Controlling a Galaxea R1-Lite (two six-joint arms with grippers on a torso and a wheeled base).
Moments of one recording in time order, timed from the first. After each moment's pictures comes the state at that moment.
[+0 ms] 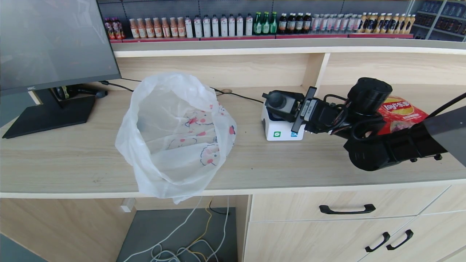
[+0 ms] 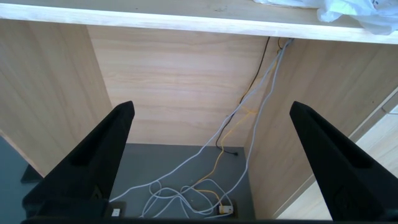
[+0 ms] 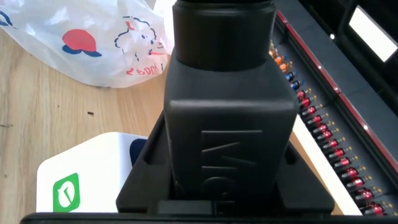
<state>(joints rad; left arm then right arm) 0.00 0.00 0.00 0.00 0.00 0.00 0.28 2.12 -1.30 -1.09 0.79 -0.99</state>
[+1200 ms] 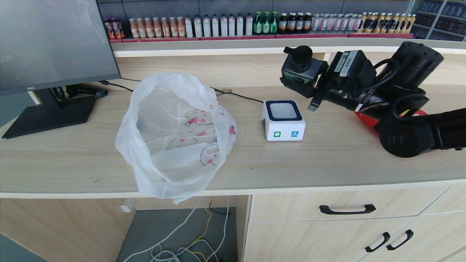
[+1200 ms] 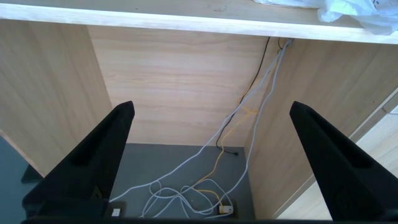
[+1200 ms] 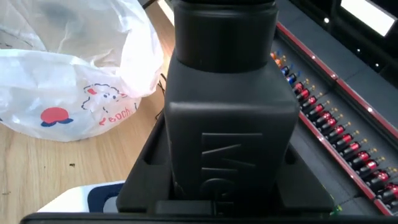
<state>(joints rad) 0.00 0.00 0.00 0.00 0.00 0.00 0.28 1.93 -1.29 -1.03 0.76 -0.76</state>
